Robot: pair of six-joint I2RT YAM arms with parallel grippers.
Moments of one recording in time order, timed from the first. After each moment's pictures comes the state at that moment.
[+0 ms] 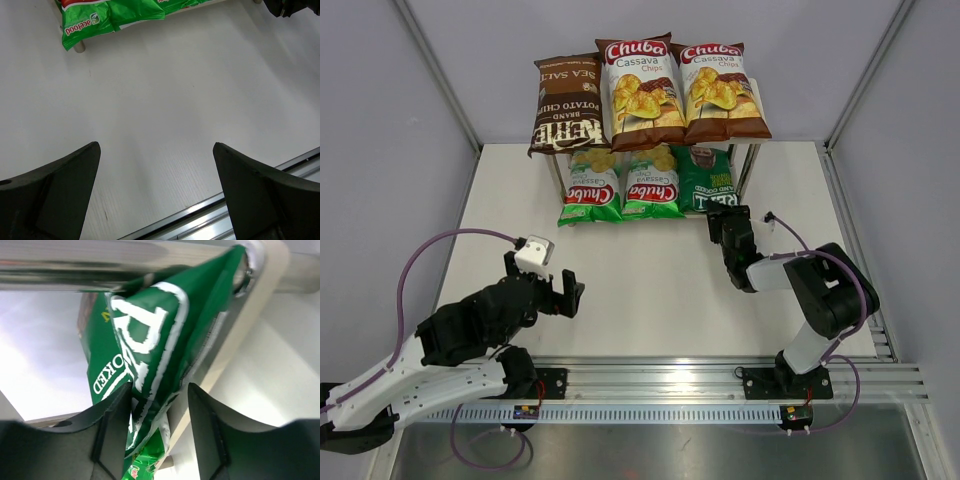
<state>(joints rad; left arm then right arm) -1.08 0.51 0.84 -0.86 -0.58 -0.41 0.43 1.68 0.59 0.82 0.43 1.50</state>
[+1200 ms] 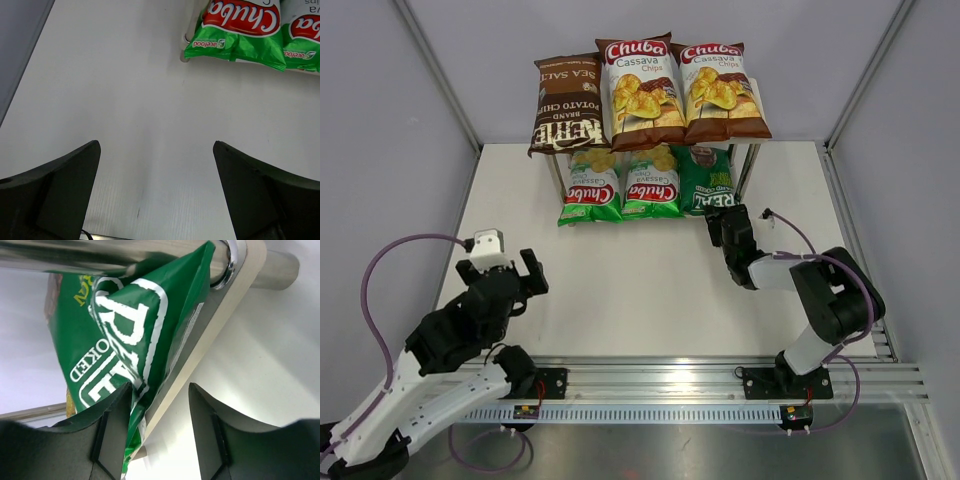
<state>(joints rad) -0.83 0.47 0.86 -0.97 -0.82 -0.57 0.43 1.65 0.62 0.65 0.40 1.44</state>
